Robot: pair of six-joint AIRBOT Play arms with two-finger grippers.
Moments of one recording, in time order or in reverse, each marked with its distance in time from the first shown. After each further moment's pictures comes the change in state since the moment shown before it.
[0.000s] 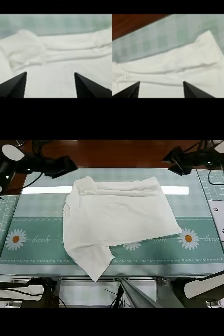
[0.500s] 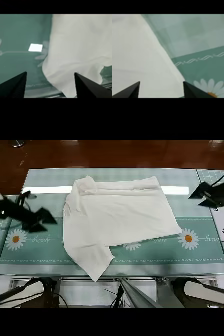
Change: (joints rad) left arm 0.335 0.334 -0.690 0.122 -0.384 -0.066; right arm -0.199 0.433 -0.576 -0.327 0.163 -0.045
